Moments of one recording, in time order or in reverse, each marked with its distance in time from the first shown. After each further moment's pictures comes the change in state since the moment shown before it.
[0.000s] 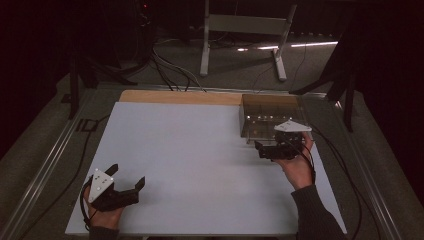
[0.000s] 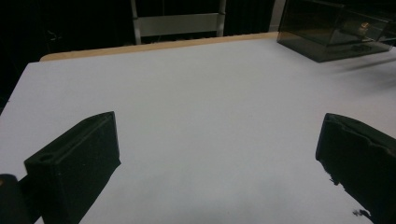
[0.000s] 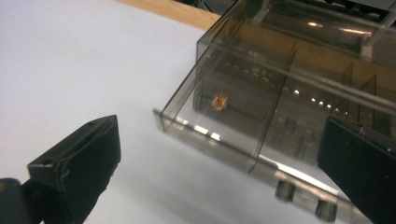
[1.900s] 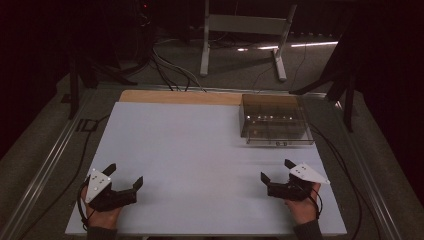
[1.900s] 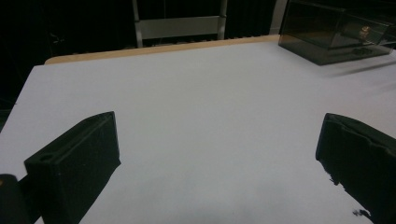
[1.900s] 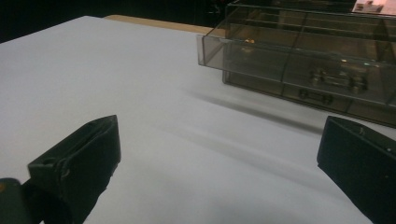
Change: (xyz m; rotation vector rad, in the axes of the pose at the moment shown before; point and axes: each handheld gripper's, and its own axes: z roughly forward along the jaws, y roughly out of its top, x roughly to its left) left arm 0.004 0.001 -0.003 -0.013 0.003 0.000; right arm 0.018 -0.108 -0.036 -0.245 0.073 0.074
